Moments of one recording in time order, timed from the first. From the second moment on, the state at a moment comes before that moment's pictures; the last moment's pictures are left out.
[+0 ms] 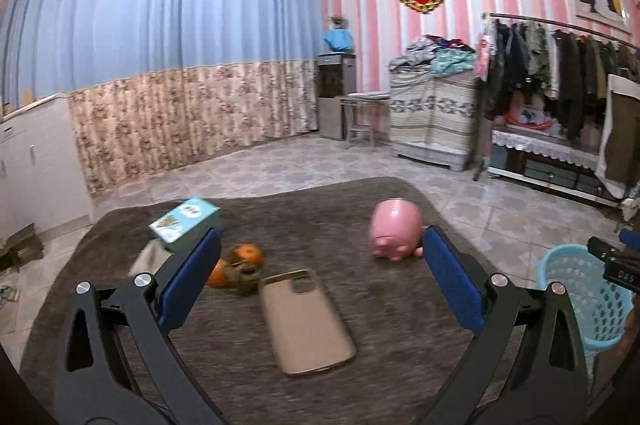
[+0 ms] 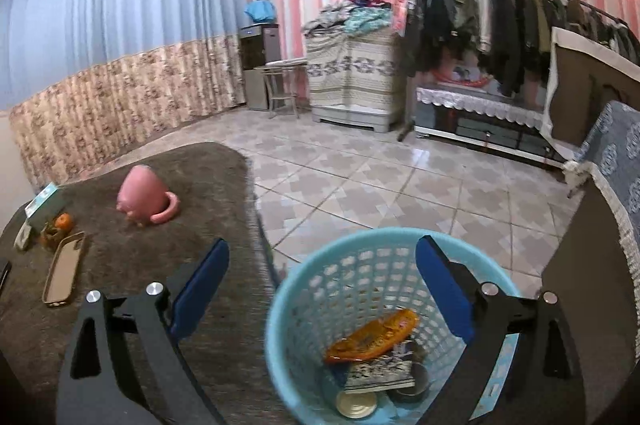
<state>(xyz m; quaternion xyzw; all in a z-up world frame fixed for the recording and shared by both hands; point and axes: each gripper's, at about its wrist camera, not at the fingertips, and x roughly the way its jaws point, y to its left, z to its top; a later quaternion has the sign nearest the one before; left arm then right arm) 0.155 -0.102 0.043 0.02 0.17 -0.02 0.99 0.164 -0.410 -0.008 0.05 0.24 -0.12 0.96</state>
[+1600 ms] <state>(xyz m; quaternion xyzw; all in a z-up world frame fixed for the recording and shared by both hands) 0.217 0.141 -0.018 -0.02 0.27 0.13 0.95 0.289 -0.142 -0.037 -0.04 0.31 0.12 0.94</state>
